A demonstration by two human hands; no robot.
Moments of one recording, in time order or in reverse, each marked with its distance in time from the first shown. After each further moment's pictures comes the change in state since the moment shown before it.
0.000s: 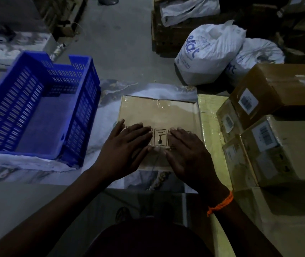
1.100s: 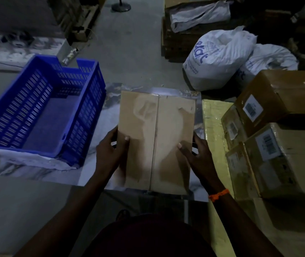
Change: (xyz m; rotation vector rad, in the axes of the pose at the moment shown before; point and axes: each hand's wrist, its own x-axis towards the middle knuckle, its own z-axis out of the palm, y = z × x) left_hand -0.013 -0.009 0.045 -0.694 0.306 -0.804; right_hand -0.008 0.073 0.037 0.787 -0.092 0.628
